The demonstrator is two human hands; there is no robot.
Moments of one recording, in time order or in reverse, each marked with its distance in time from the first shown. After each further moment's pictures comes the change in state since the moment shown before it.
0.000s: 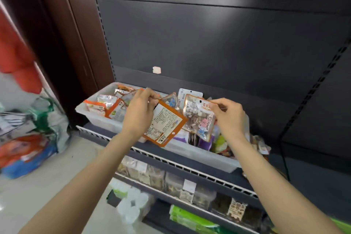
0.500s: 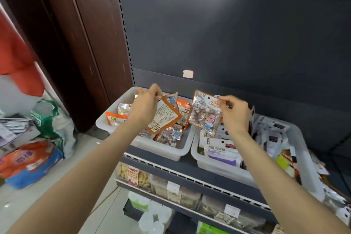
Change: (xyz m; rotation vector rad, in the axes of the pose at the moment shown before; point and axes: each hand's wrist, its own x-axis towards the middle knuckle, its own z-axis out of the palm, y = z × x) left_hand 0.120 -0.167 -0.030 0.127 -0.171 -0.017; right_hand 0.063 -0.012 0.176 -0.098 0.091 0.077
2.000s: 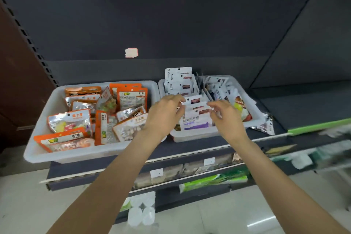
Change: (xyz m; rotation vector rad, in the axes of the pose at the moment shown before) left_hand -0.021 0.037 0.070 -0.217 -0.432 0.544; right_hand -0.100 0.016 -0.027 -0.551 0.014 0.182
